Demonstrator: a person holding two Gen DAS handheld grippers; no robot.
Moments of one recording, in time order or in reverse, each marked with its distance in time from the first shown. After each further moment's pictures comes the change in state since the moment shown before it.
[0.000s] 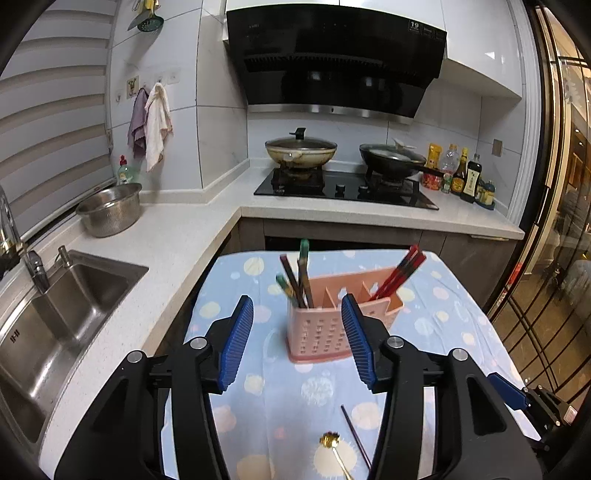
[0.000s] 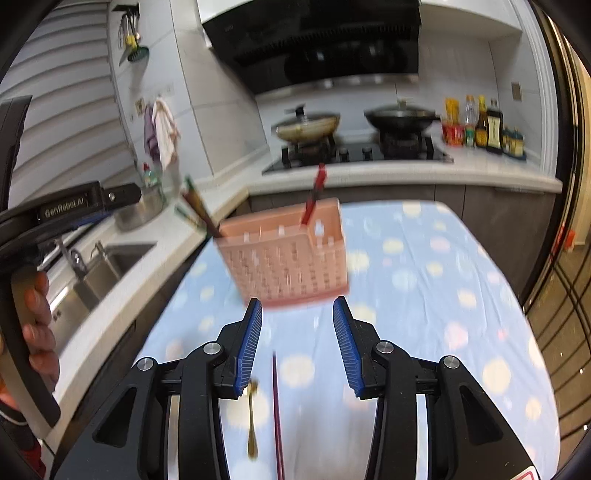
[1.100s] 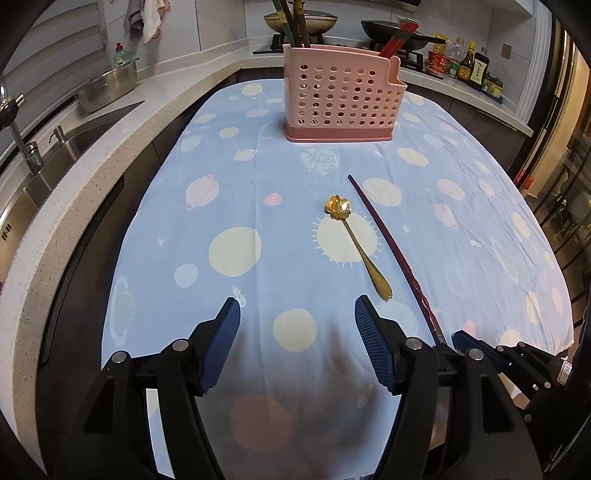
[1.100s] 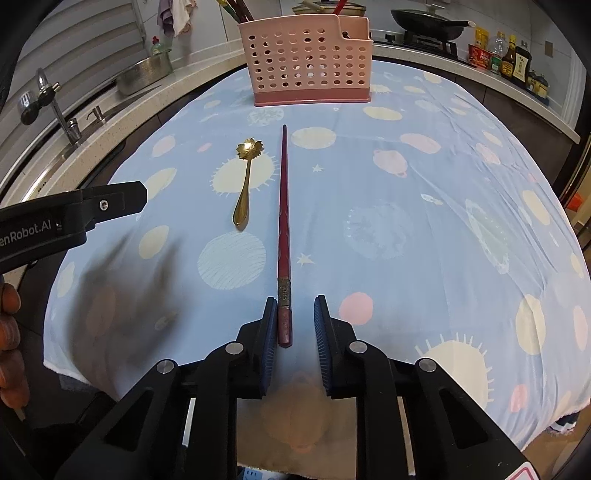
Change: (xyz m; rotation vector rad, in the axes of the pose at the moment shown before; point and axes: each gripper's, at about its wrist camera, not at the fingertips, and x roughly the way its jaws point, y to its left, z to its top) left arm -0.002 -0.006 -0.204 0.007 0.403 0.013; right arm 0.026 0.016 -0.175 -0.116 0.359 -0.032
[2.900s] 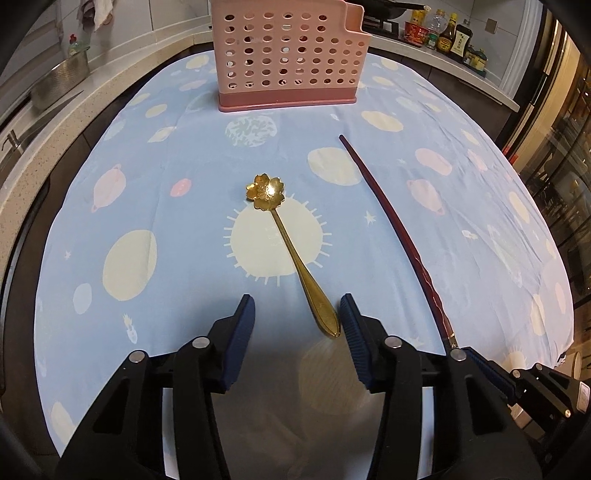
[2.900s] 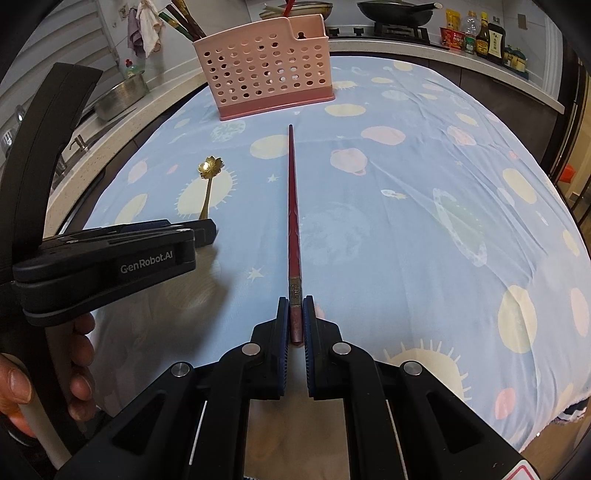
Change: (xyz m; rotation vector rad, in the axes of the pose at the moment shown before) left arm 0.067 -0.049 0.012 0.051 0.088 -0.092; right arm 0.002 -0.034 0.005 0.109 -0.011 0.003
